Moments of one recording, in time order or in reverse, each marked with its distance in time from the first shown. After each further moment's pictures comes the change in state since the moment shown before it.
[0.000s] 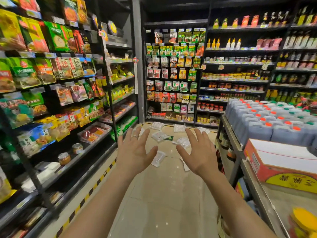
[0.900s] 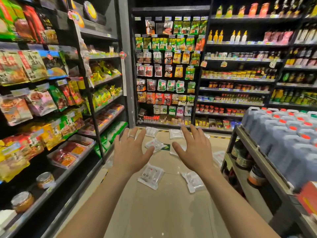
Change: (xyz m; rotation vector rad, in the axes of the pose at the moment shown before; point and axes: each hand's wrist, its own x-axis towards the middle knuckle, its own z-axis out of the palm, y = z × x) left_hand 0.404 -0.120 0.197 -0.034 -0.007 0.072; right_hand 0.398 -0.030 0.201 -0.063 0.026 0.040
